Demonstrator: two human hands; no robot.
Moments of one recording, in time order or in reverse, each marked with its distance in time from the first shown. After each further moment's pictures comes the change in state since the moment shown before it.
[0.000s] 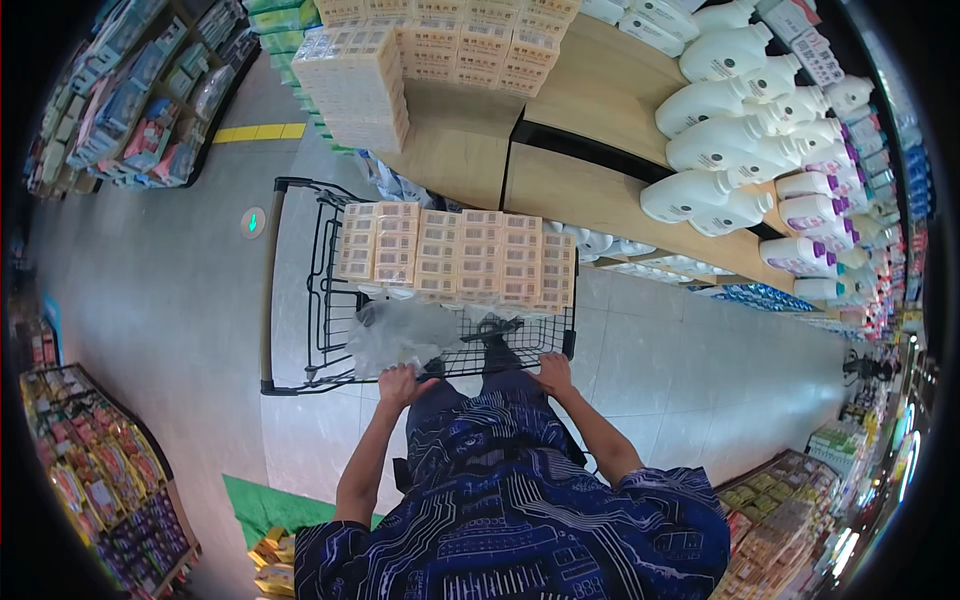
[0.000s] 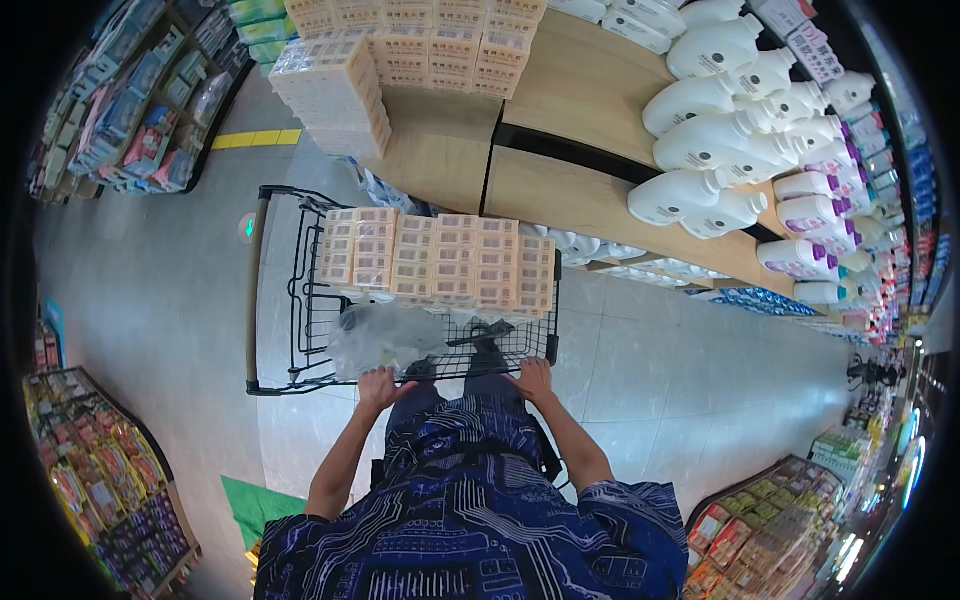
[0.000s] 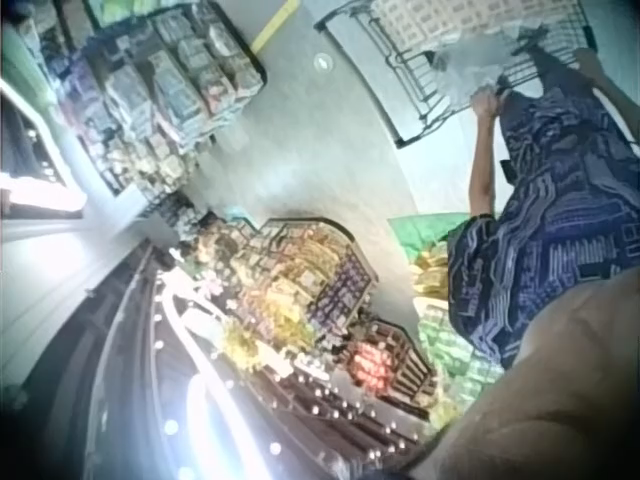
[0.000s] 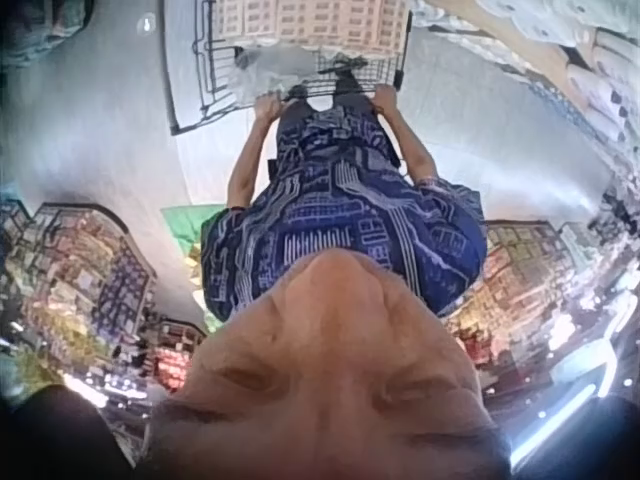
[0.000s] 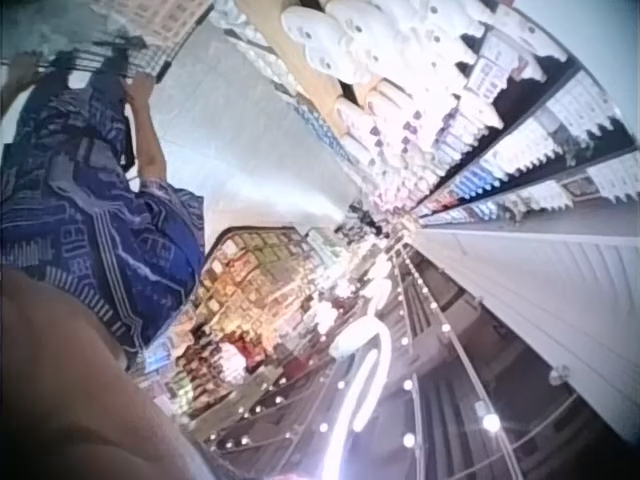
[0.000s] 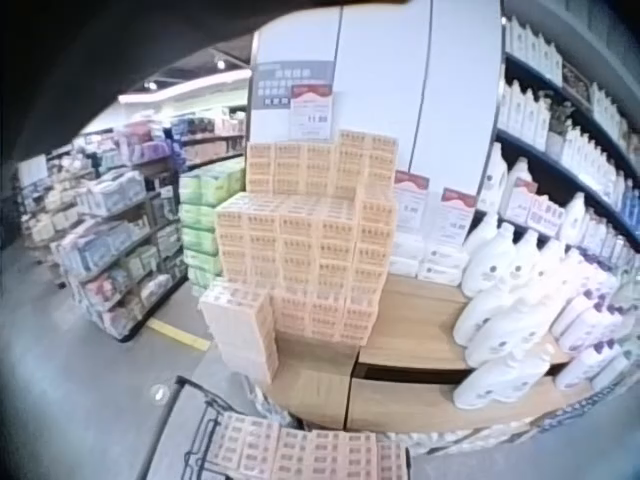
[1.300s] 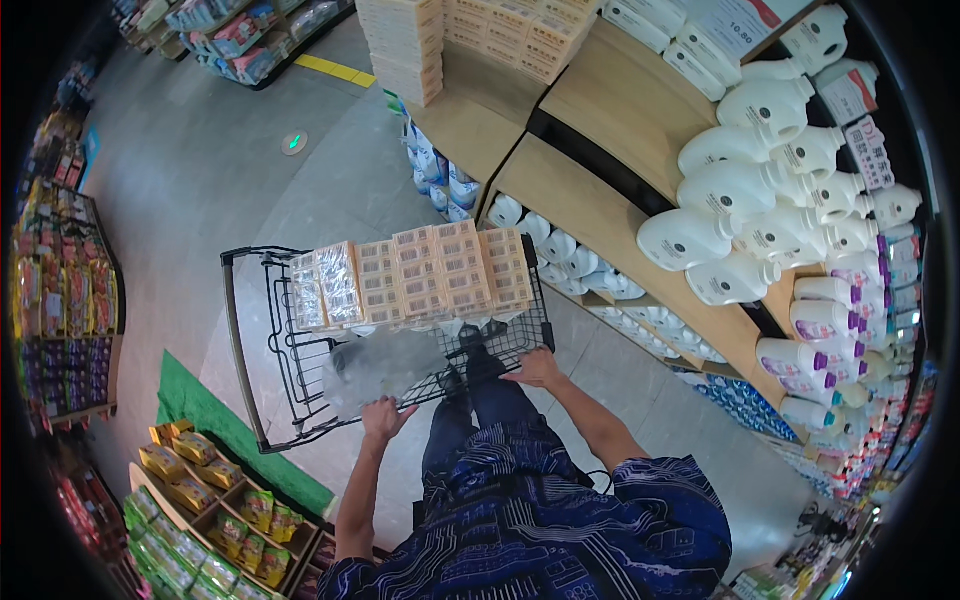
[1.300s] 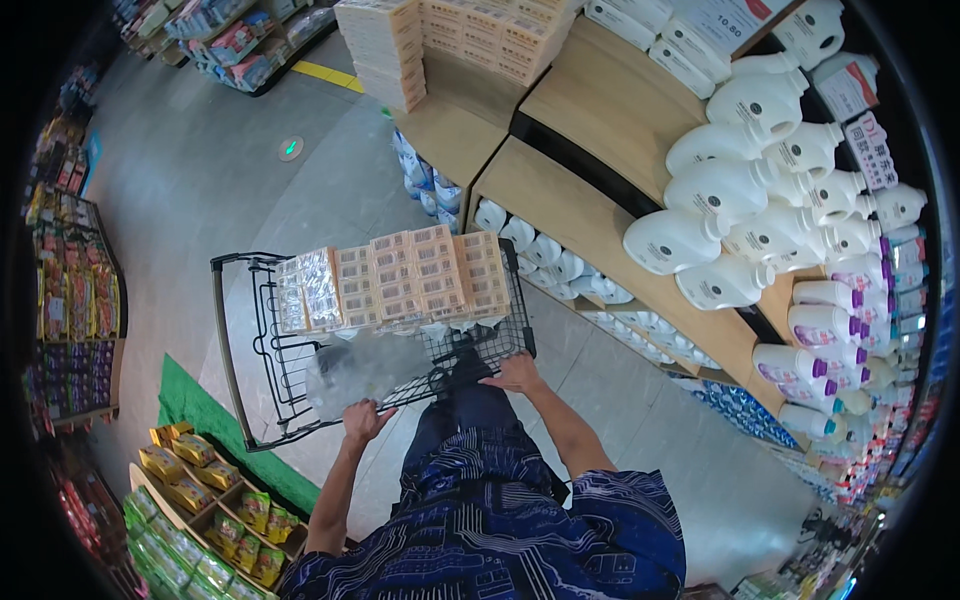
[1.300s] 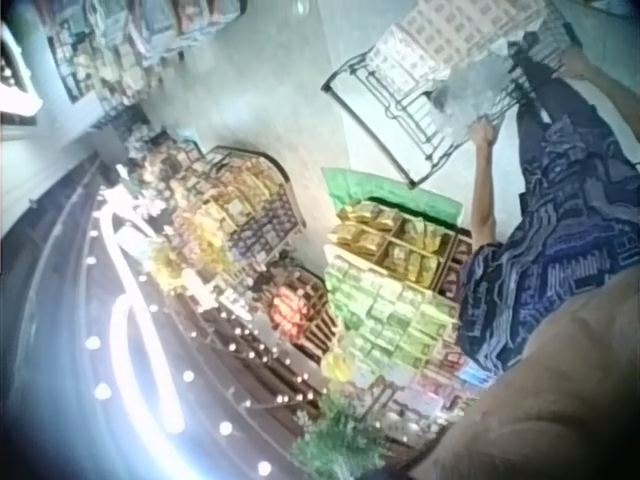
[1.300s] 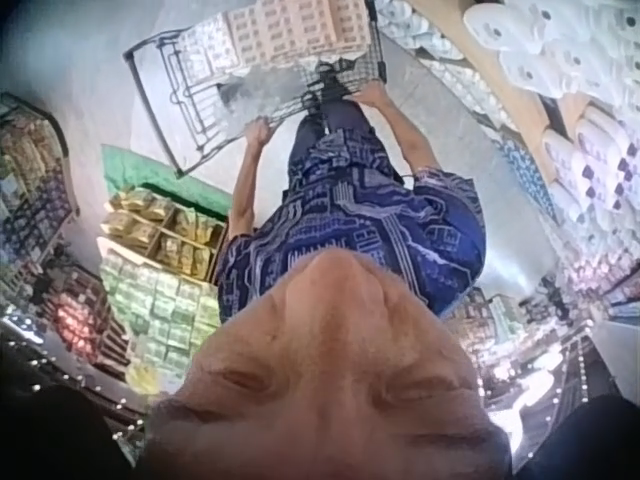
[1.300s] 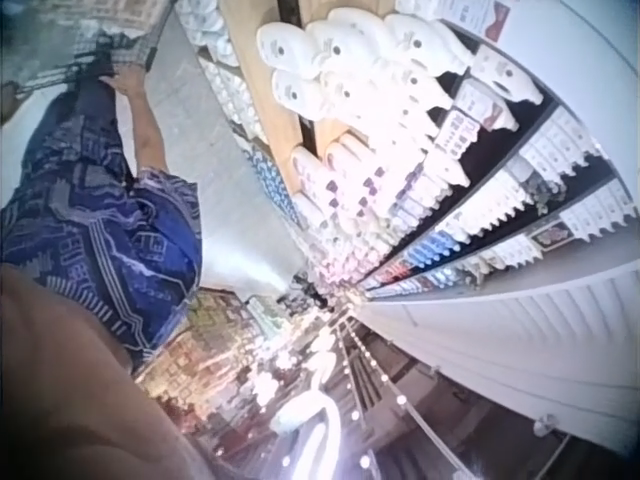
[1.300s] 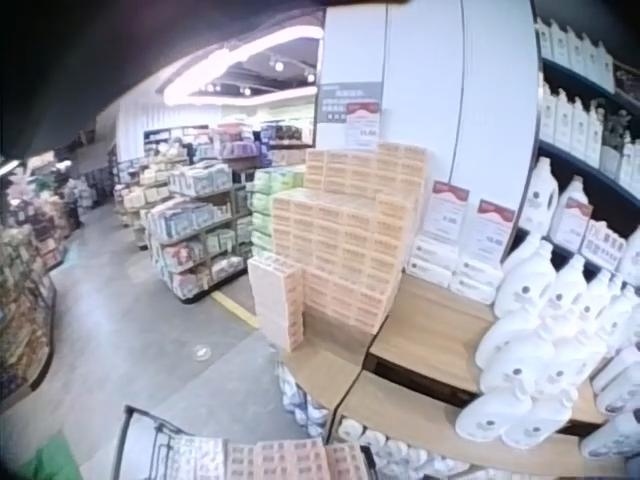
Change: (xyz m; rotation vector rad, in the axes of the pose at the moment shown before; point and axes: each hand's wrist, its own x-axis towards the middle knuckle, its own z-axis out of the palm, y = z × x) left_hand -0.142 0.272 0.151 -0.163 0.152 -0.488; right_hand 0.014 0.176 -0.044 -0.277 -0.223 -0.623
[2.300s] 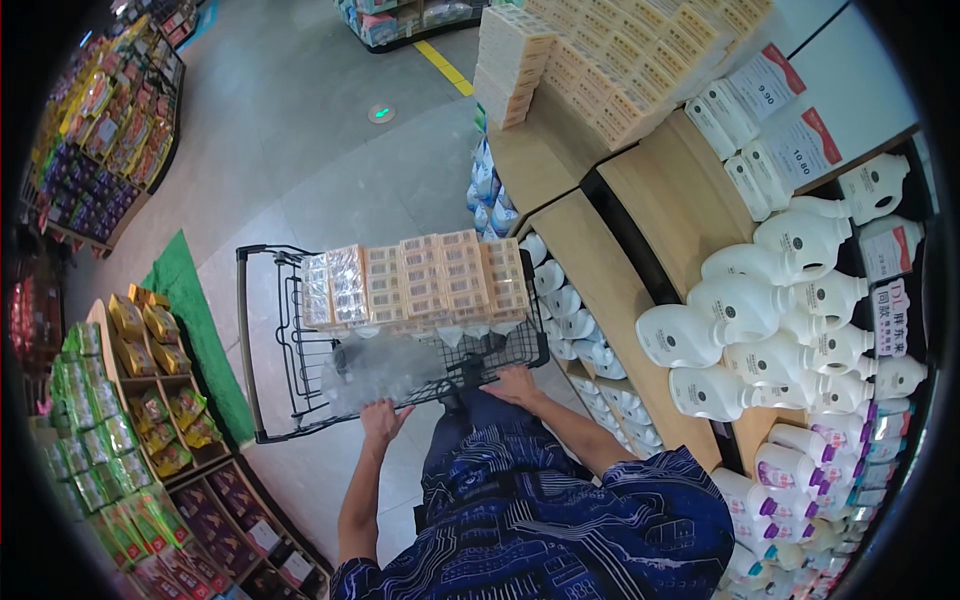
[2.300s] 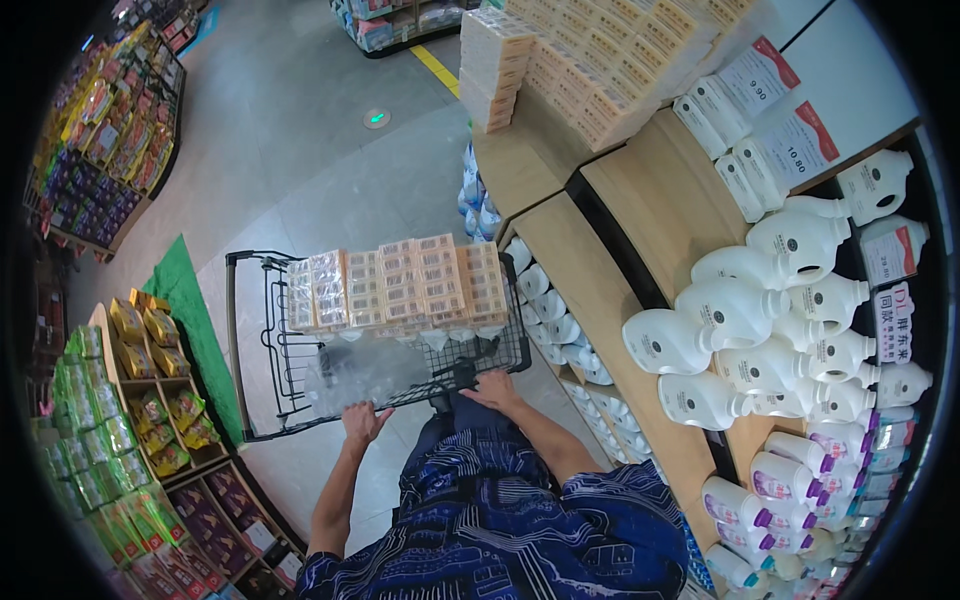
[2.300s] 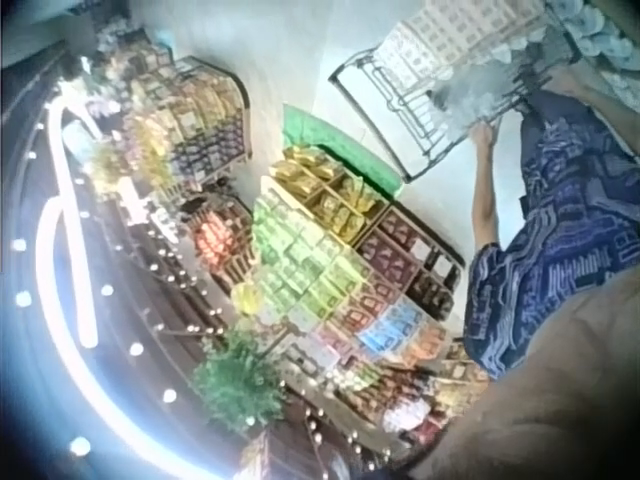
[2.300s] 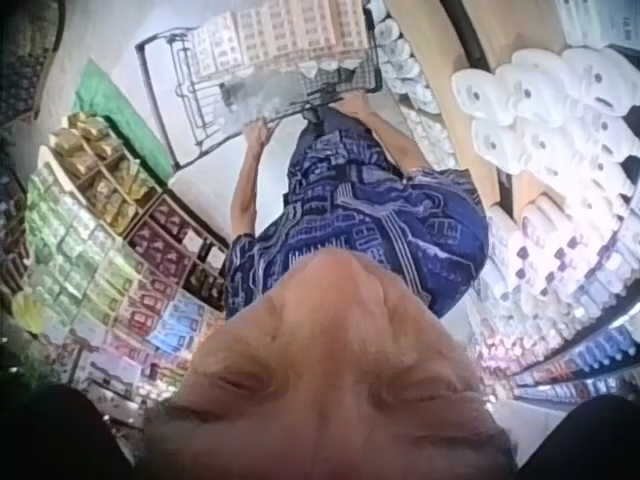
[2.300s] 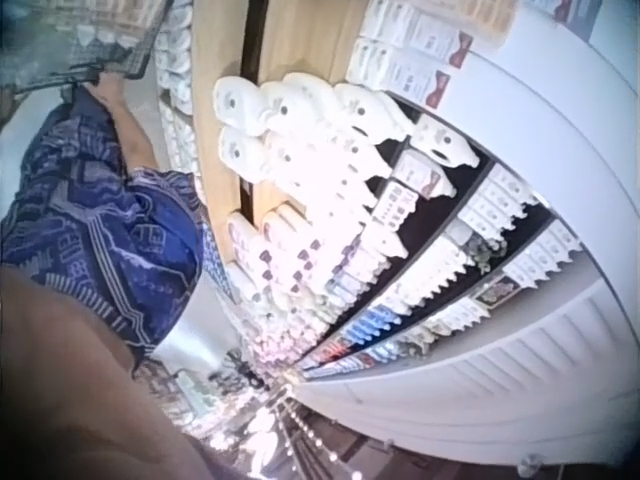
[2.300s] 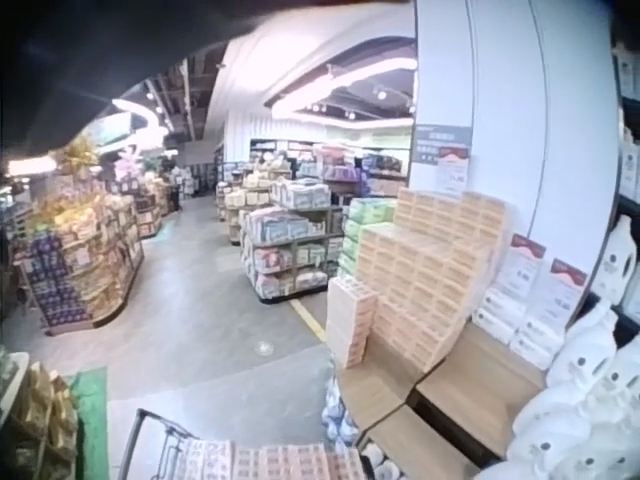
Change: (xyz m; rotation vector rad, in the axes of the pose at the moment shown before) left_hand -0.062 0.165 0.054 -0.066 0.217 -0.468; right_hand 0.002 0.042 -0.047 -0.047 -0.114 -0.337
